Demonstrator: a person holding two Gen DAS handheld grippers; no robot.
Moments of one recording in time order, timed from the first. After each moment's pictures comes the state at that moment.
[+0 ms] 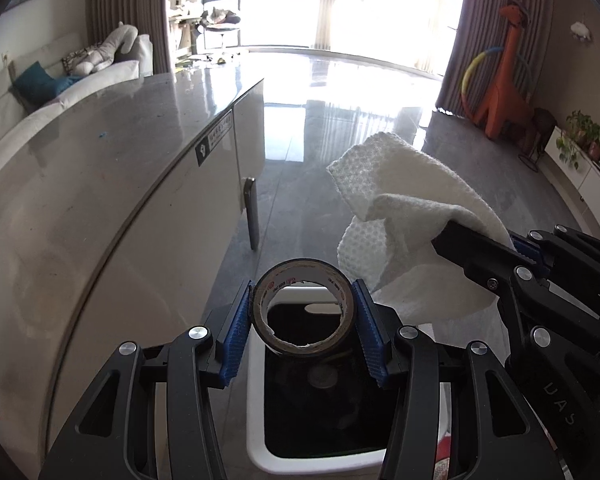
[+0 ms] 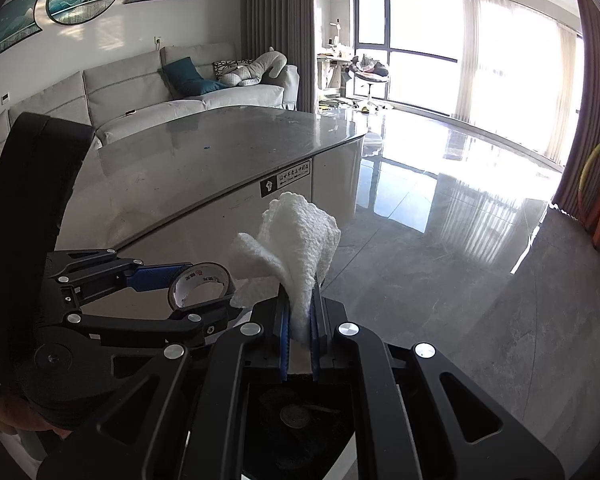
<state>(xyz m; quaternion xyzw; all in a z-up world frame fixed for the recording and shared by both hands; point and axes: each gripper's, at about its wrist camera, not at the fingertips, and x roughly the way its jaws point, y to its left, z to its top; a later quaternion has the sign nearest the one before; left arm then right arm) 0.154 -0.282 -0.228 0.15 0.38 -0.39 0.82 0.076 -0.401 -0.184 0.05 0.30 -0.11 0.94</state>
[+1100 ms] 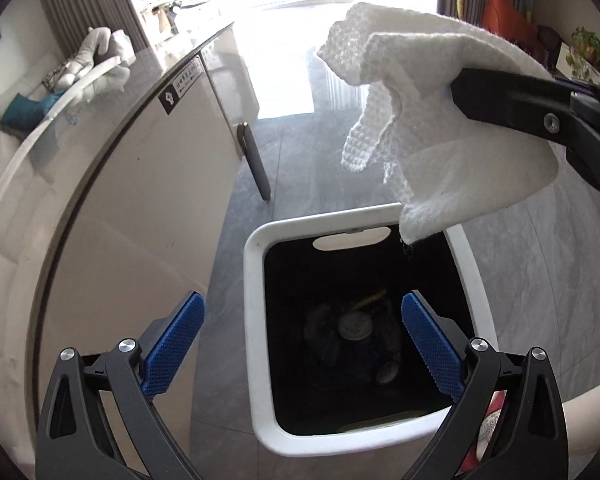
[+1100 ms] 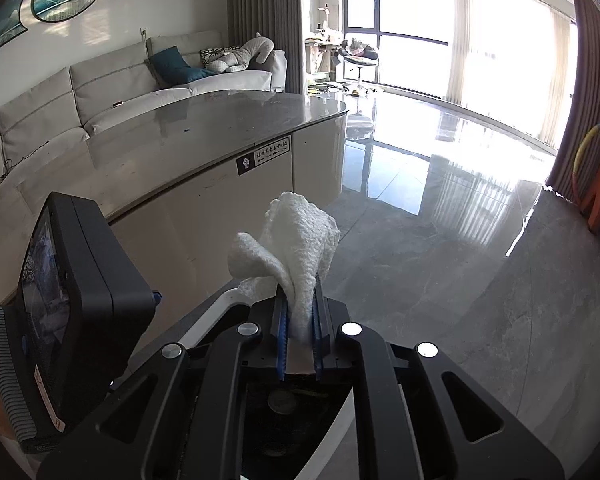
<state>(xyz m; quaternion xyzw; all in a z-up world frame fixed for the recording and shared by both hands) 0.141 -0.304 -0.269 0.28 0.40 -0.35 0.80 0.072 -0.419 -0.203 0.06 0.33 -0.13 0.93</state>
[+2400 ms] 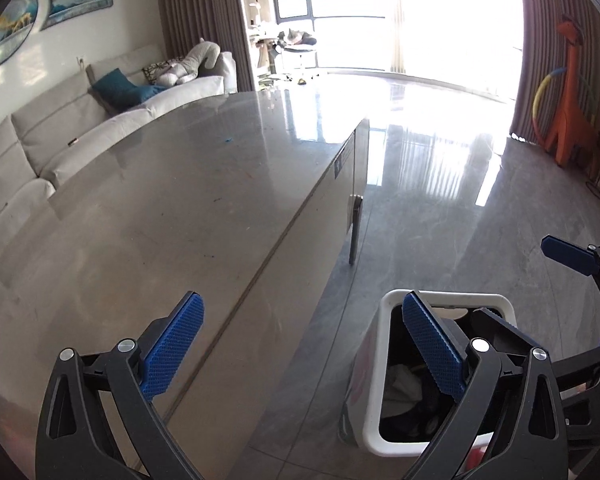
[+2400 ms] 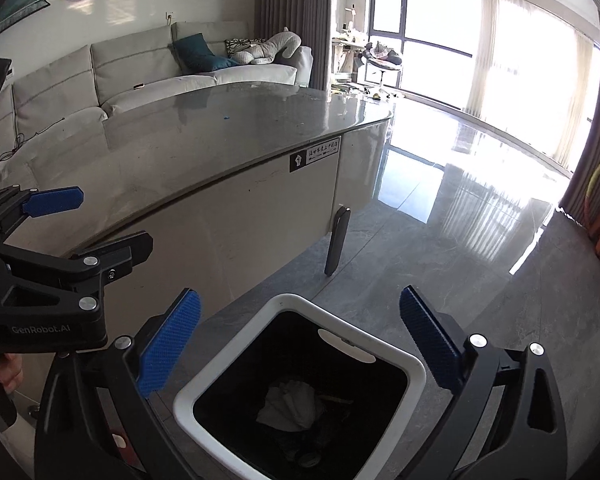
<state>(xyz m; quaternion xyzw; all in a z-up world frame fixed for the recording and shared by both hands) 0.189 -0.194 -0.194 0.15 0.33 -0.25 0.90 0.090 -0.369 -0.196 0.02 0.33 -0.10 0.94</state>
